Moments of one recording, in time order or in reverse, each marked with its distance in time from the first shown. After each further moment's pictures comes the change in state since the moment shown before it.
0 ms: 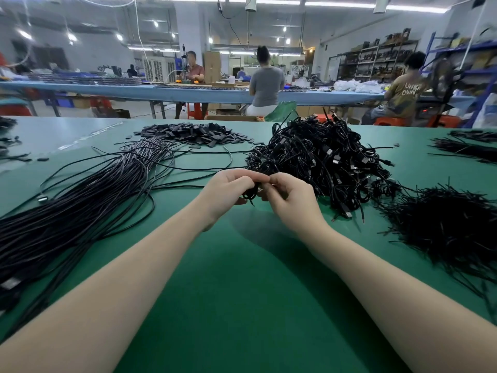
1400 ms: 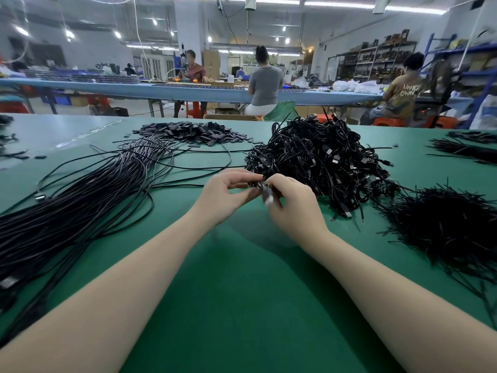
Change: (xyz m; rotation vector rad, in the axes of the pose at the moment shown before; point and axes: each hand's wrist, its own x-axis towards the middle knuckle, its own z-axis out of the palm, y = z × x) left_hand -0.004 -0.015 -0.003 0.150 0.074 0.228; right_hand -0.008 -0.009 -0.002 -0.380 0.052 -0.314
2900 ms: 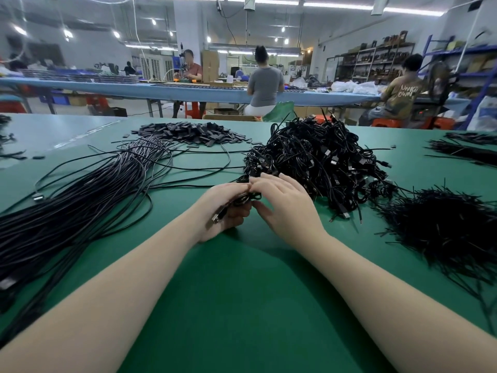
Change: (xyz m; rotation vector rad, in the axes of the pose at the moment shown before) left_hand 0.001 -0.005 0.000 -0.560 -0.135 -0.539; right_hand -0.002 -0.003 0.002 -0.246 -0.027 -0.213
